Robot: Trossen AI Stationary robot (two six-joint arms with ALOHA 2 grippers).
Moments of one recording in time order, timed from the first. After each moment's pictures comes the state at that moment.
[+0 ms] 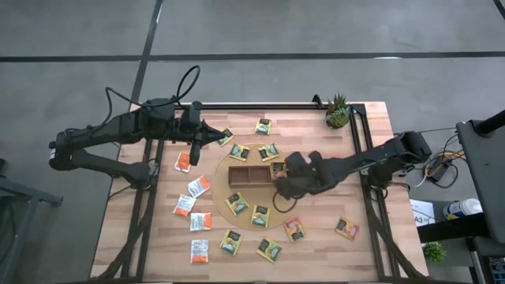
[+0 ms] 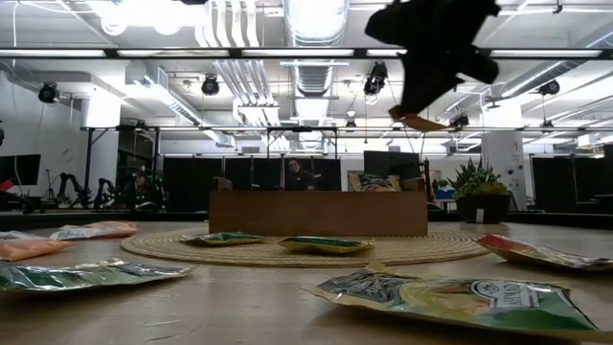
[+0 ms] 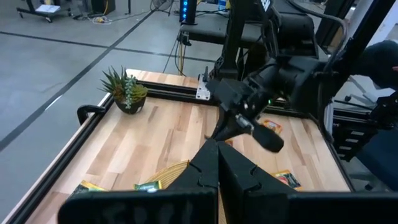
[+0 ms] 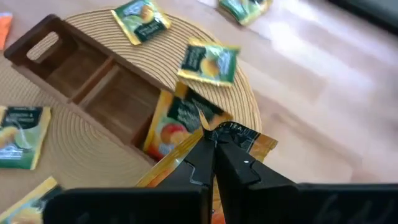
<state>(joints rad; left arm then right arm) 0.16 1.00 1.20 -0.46 0.09 -0.07 0.26 1.62 1.25 -0.92 0.65 1.10</state>
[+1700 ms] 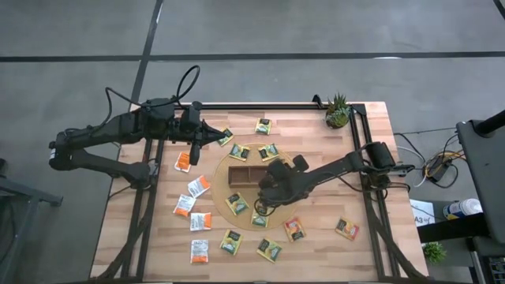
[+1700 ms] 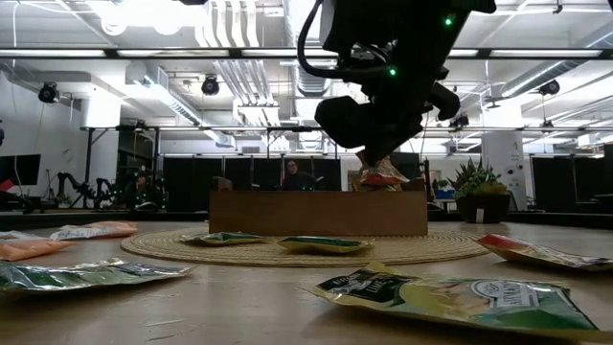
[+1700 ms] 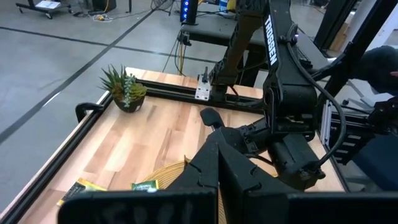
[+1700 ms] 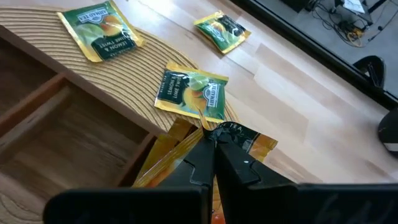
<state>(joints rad) 0.16 1.00 1.21 -0.46 0.09 -0.11 0.24 1.98 1.39 -0.95 0.89 1.18</state>
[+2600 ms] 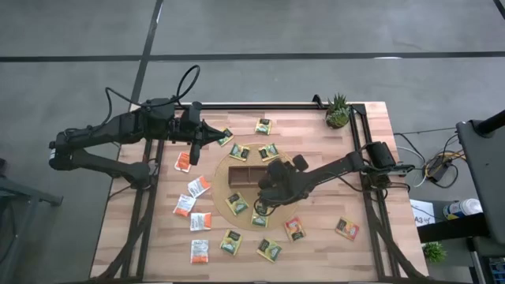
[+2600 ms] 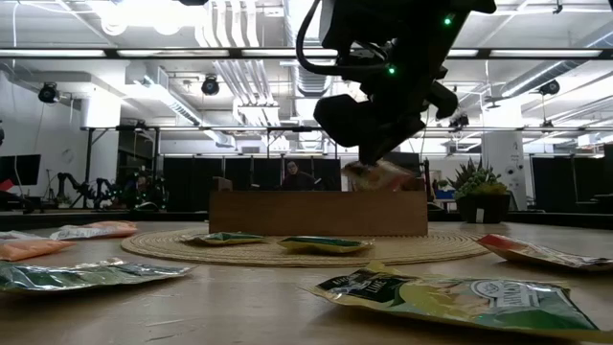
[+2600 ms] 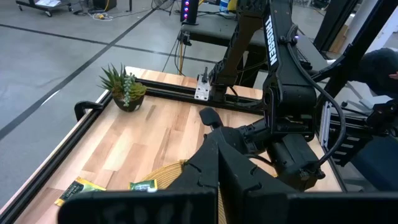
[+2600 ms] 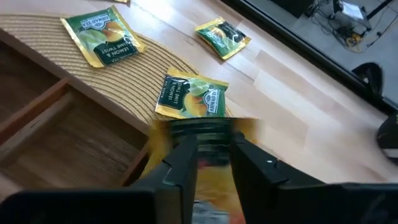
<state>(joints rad) 0.16 1.00 1.21 -0.46 0.09 -0.11 0.24 1.97 1.39 -0.94 0.91 1.17</state>
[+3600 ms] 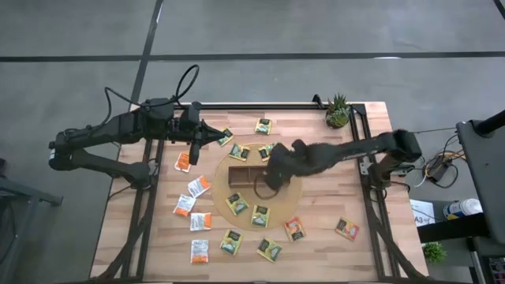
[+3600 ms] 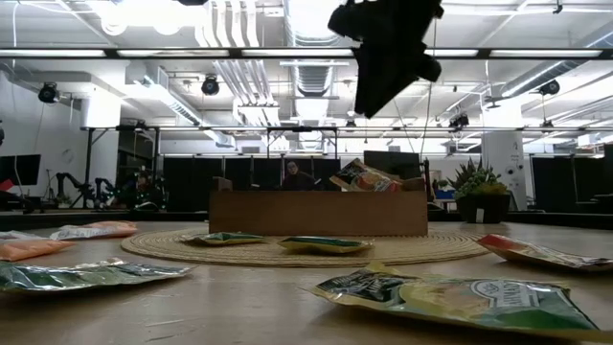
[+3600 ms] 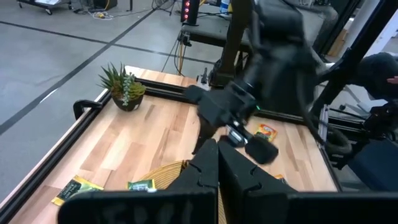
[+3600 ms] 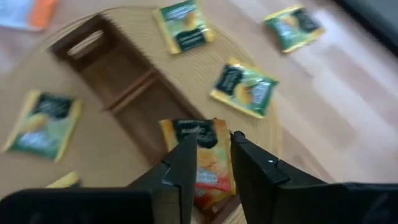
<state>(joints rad) 0.16 0.99 1.21 -0.46 0.09 -0.13 0.11 1.68 1.41 -0.88 0.41 0.74</state>
